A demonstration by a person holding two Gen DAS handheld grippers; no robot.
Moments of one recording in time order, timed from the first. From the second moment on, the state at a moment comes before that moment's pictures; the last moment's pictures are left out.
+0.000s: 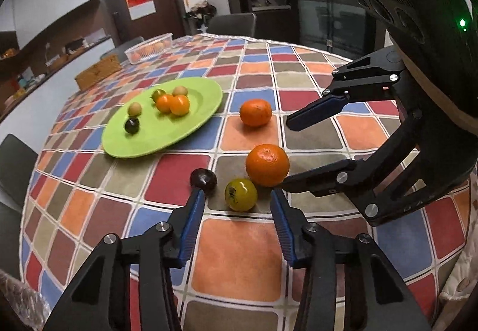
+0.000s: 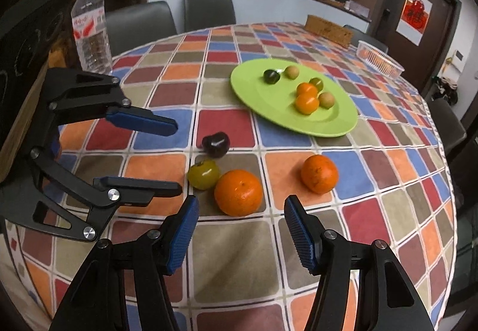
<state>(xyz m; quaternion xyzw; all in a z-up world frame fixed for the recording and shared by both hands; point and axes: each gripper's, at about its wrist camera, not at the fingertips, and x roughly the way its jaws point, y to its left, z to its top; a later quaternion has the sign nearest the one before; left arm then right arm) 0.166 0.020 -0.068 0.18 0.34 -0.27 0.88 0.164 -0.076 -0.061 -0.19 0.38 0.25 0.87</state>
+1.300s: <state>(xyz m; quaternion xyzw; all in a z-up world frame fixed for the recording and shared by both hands) 0.166 0.020 -0.059 0.12 0.37 -0.24 0.89 0.171 -0.086 -0.061 -0.12 0.39 0.26 0.88</state>
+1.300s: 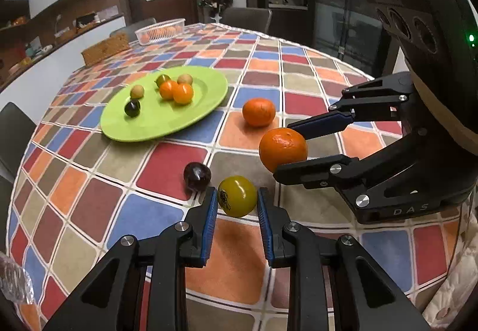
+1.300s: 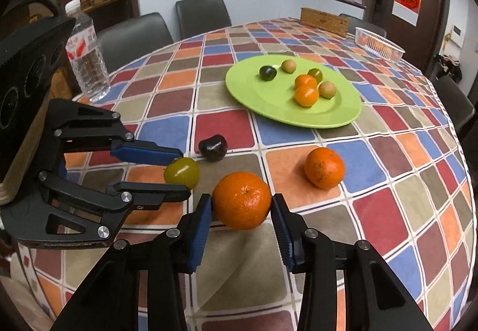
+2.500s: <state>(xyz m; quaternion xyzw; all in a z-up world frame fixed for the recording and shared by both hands) 0.197 0.033 0.025 0.06 0.27 -0.13 0.95 0.212 -0.108 0.028 -0.06 0.29 0.21 0.93</state>
